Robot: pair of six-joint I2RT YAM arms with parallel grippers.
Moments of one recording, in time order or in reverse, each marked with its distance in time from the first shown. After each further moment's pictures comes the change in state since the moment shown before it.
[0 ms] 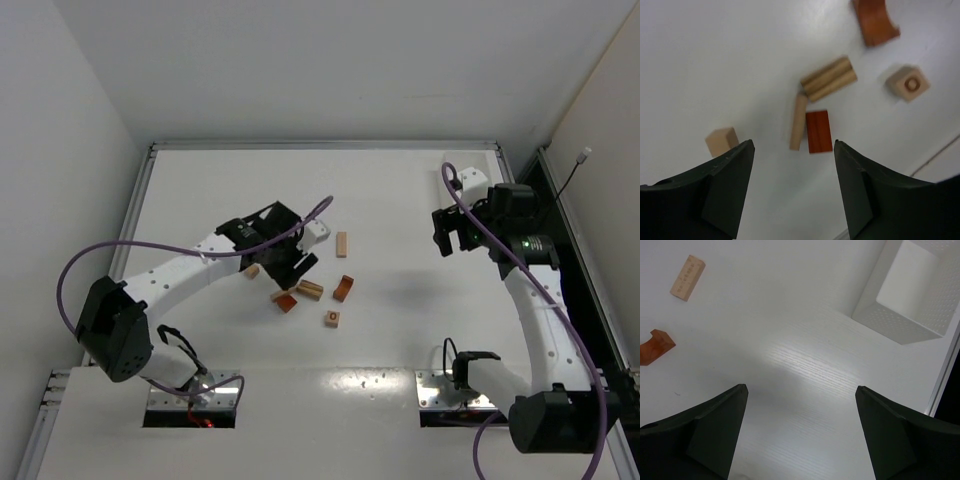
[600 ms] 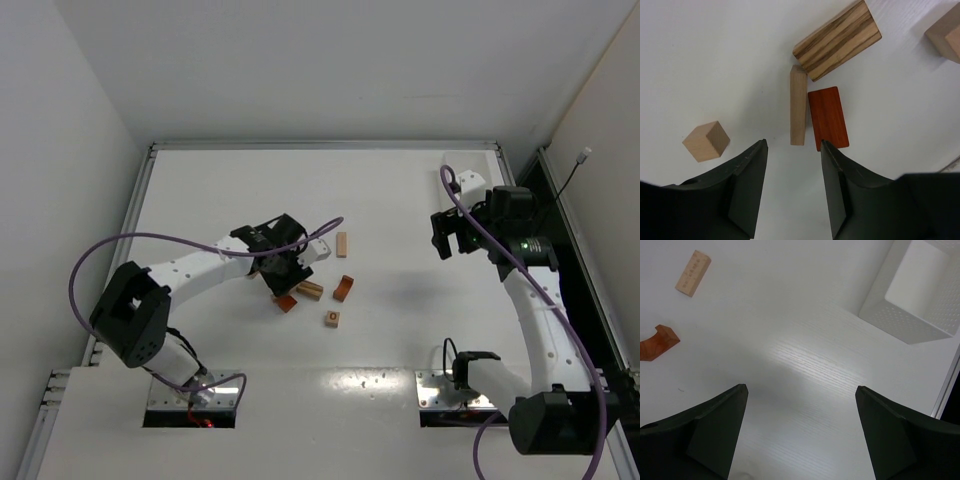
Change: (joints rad) left arm 0.005 0.089 -0.133 0.002 -0.009 0.148; right arm 0.001 -0.006 -0.021 0.001 -0.022 -0.003
